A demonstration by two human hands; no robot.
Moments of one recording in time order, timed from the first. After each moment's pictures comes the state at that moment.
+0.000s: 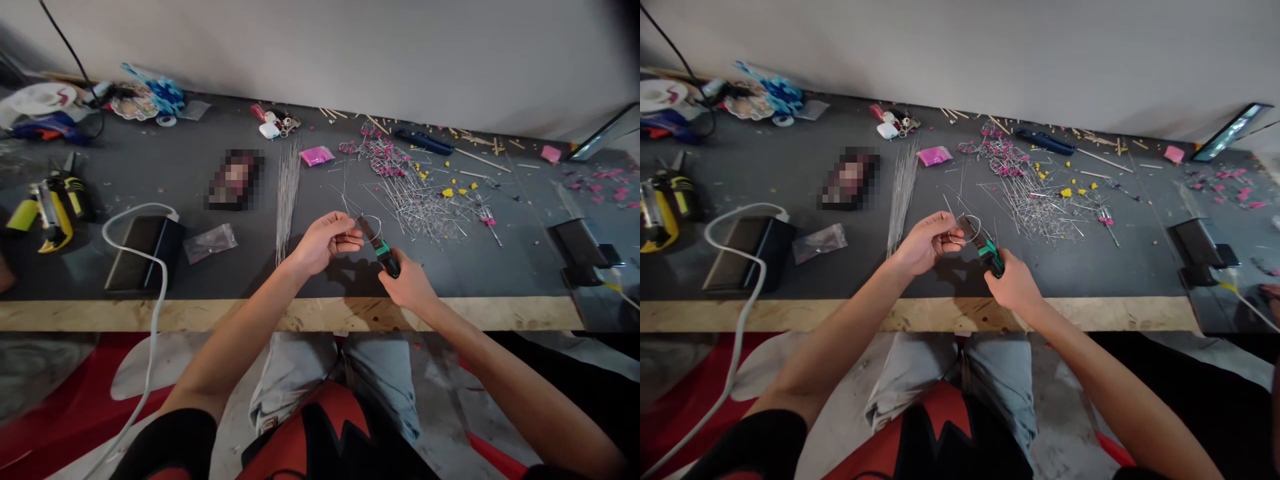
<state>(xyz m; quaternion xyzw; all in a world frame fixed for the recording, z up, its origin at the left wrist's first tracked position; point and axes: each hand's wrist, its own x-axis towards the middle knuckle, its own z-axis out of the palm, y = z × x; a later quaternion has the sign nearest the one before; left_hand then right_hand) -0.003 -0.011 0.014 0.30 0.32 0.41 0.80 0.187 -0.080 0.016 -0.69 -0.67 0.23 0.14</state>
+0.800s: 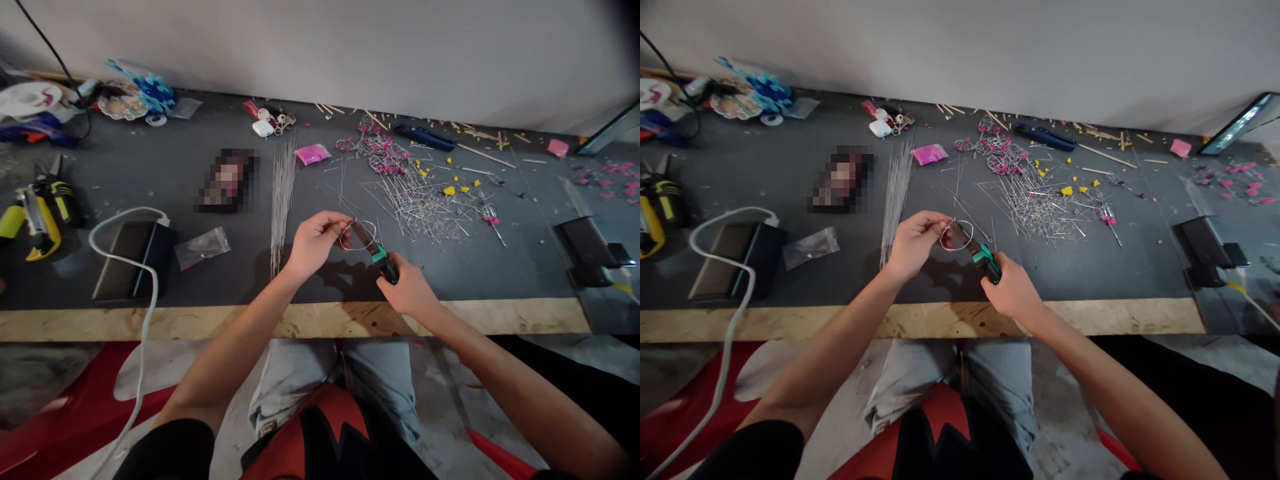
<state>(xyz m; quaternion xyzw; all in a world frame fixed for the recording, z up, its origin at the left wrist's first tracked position) 0.002 -0.011 0.006 0.47 0.39 0.51 0.60 0.189 -0.077 0.018 -0.68 -0.67 0.28 0.13</state>
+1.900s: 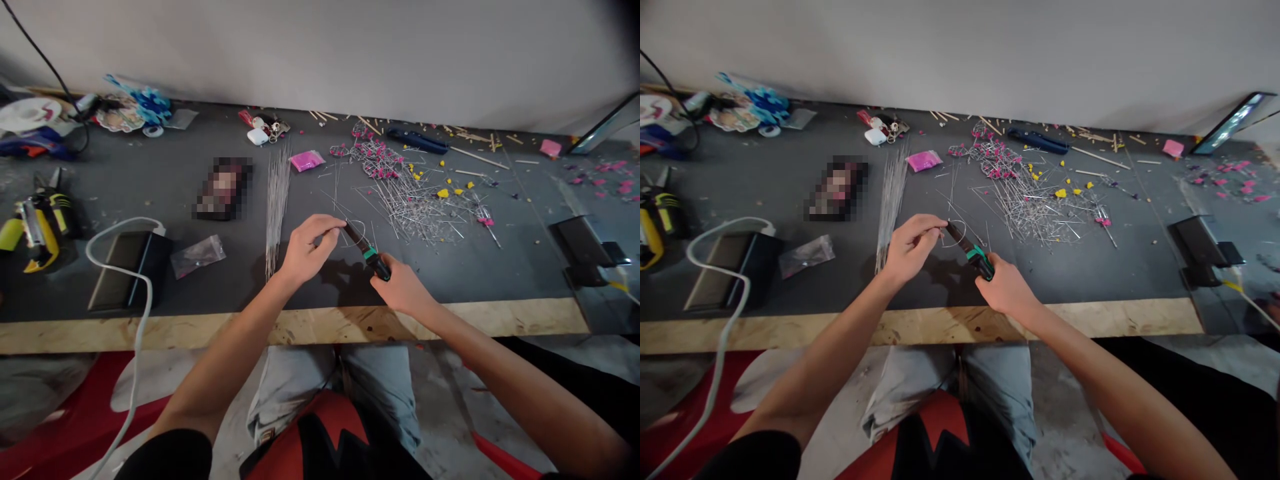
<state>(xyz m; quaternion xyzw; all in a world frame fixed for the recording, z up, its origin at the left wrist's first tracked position) -0.008 -0.006 0.001 0.71 0.39 0.51 0.28 0.190 -0.068 0.024 -0.68 -0.66 0.31 0.08</state>
